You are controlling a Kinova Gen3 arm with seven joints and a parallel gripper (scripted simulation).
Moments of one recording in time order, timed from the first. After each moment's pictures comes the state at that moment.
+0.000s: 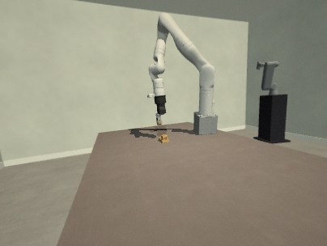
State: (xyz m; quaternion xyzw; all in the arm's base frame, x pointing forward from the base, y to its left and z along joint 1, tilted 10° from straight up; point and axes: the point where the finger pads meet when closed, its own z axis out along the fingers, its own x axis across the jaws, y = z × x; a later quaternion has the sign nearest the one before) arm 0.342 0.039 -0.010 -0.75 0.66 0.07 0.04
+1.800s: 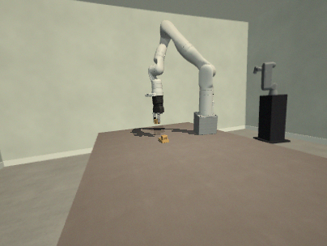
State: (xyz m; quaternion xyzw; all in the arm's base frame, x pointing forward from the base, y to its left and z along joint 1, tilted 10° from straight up) arm 0.352 0.003 -0.013 -0.92 0.39 0.03 0.08
